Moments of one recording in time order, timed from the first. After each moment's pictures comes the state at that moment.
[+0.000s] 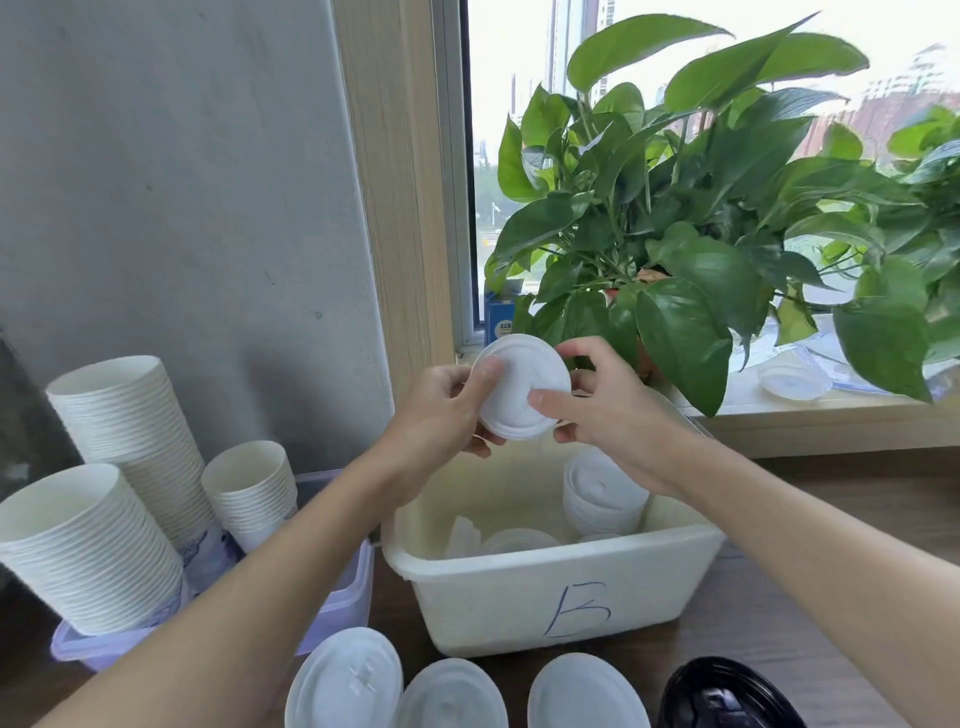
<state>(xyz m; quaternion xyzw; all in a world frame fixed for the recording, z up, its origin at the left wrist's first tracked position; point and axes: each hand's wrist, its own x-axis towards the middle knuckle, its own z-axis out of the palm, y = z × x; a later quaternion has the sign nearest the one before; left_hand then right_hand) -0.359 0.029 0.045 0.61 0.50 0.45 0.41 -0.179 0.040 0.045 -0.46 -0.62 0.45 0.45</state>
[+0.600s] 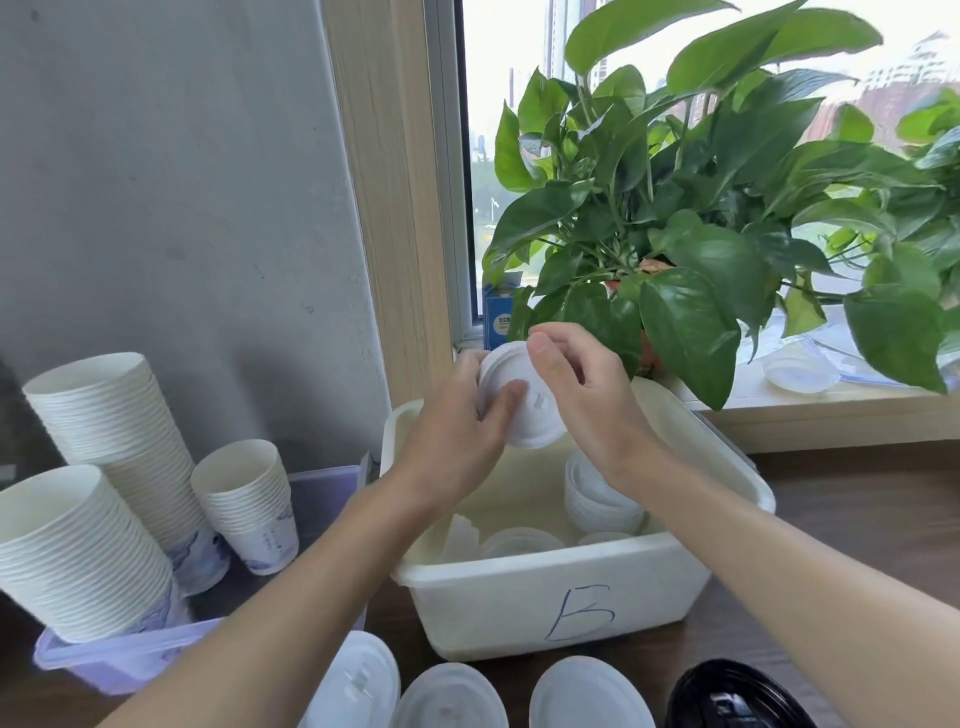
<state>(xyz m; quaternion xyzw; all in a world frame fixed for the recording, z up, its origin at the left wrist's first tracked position) -0.346 0.027 0.026 0.72 0.49 0.46 0.20 -0.199 0.042 0.035 -0.40 -0.66 0.32 0.55</state>
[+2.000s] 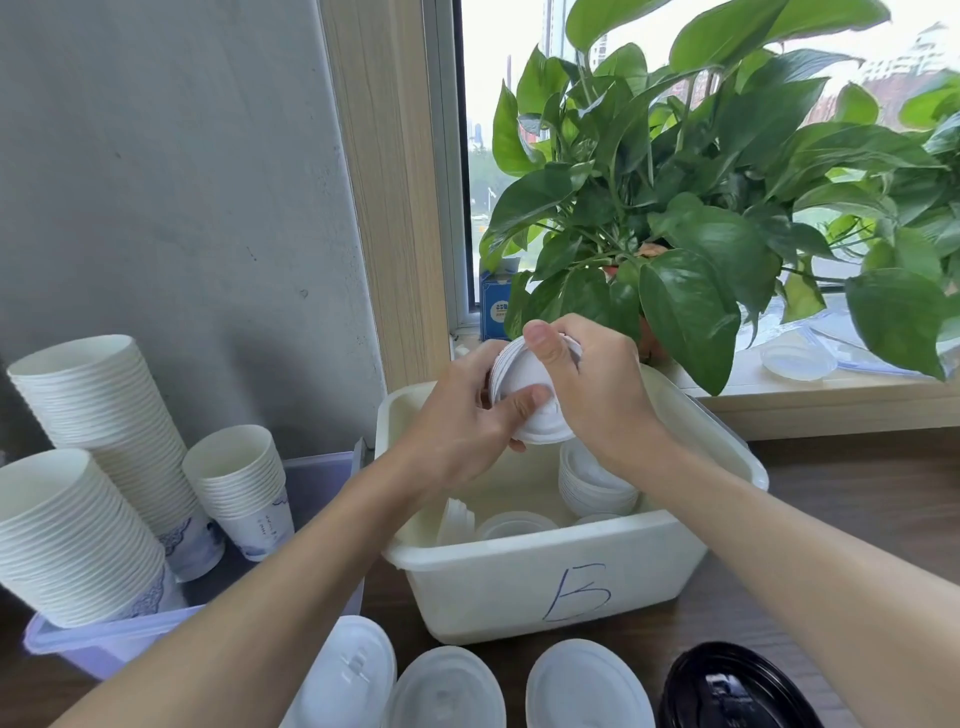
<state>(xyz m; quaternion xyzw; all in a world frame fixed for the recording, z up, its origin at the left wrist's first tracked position) -0.343 0.032 0.023 0.72 0.38 0.47 0.33 -0.198 0.045 0.037 -0.43 -0.69 0.18 0.56</state>
